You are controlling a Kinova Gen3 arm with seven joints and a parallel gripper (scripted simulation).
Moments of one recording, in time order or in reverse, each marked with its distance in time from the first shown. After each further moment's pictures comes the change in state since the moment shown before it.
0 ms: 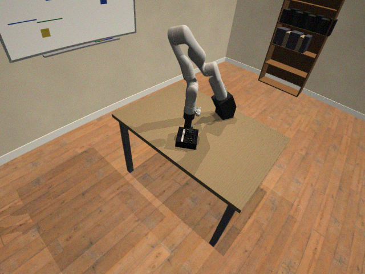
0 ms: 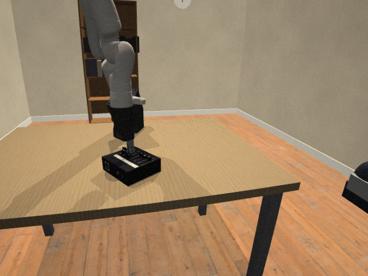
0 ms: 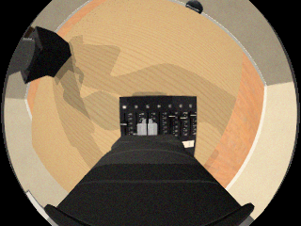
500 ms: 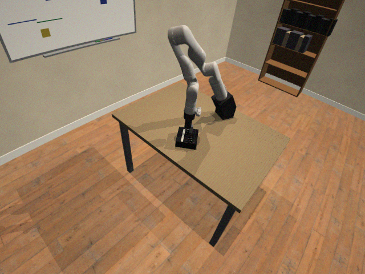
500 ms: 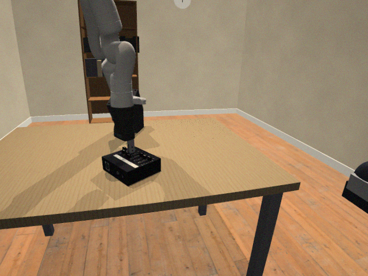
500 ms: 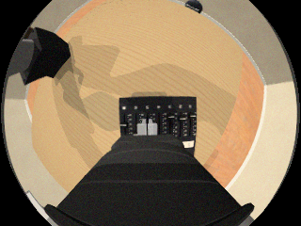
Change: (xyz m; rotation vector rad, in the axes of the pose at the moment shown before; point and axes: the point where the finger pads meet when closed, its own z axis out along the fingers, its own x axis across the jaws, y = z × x) arm 0.001 -0.002 0.000 -0.004 0.001 0.004
